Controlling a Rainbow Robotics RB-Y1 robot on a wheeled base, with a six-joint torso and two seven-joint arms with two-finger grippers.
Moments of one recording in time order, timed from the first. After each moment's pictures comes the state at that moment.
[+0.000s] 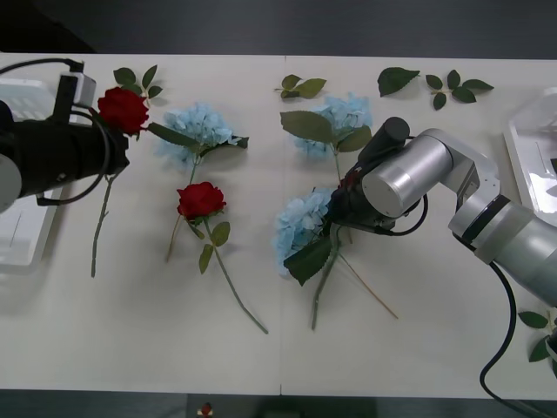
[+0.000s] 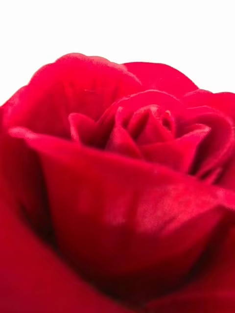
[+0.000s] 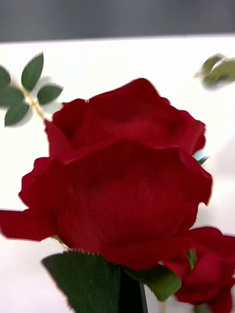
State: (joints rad) right arm -0.74 -0.52 0.71 -1.31 -0.72 1.19 0.68; left arm -0.28 0.75 -0.05 -1.83 0.86 0.93 -1.51
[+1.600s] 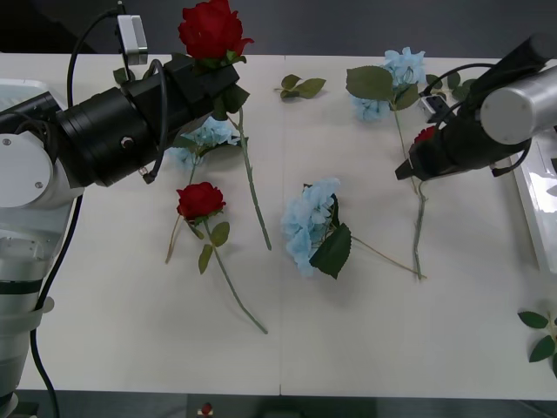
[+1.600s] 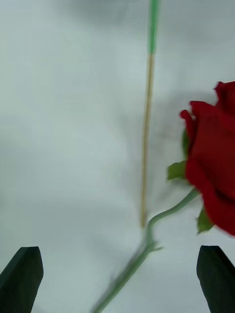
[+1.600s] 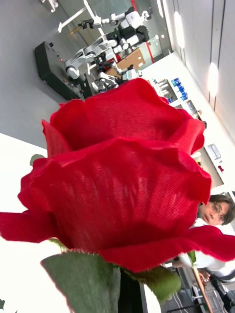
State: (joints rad) right arm -0.94 -0.97 0.91 -1.29 -1.30 0.98 1.39; left arm -0.32 0.34 0.00 -1.88 1.48 0.77 -1.61
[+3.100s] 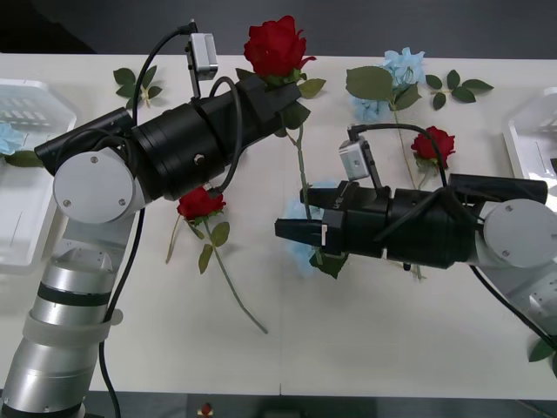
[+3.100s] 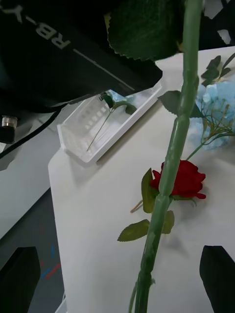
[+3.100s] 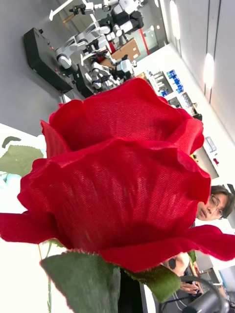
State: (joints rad) right arm -0.21 -0.60 0.37 -1.88 -1.68 0.79 2.23; left arm -0.32 0.14 -0.10 -1.88 1.27 0.77 -1.61
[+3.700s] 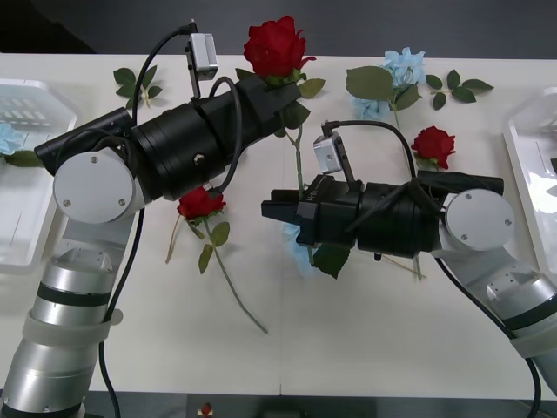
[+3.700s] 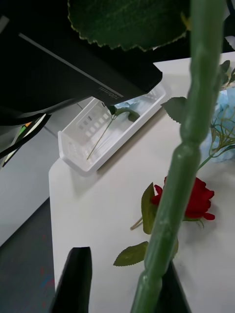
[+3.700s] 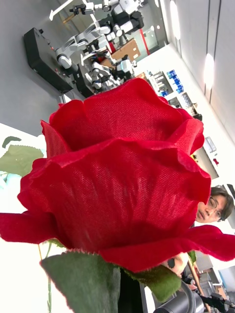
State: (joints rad) right arm -0.28 -0.47 0.37 -1.75 -1.67 0.82 2.30; left arm -0.32 0.14 -0.10 -1.88 1.27 0.77 -1.61
